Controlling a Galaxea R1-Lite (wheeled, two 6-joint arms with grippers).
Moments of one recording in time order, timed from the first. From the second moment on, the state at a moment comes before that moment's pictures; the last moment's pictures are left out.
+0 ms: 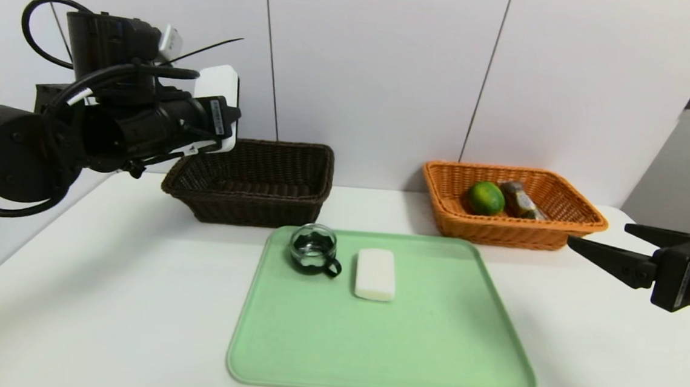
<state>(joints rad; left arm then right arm) -0.32 1.71 -1.20 -0.39 0.21 -0.22 0.07 1.20 -0.61 -0.31 0.28 -0.05</state>
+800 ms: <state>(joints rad) -0.27 1.98 -1.22 -0.59 0.21 -0.11 0.06 1.21 -0.59 -0.31 0.27 -0.03</state>
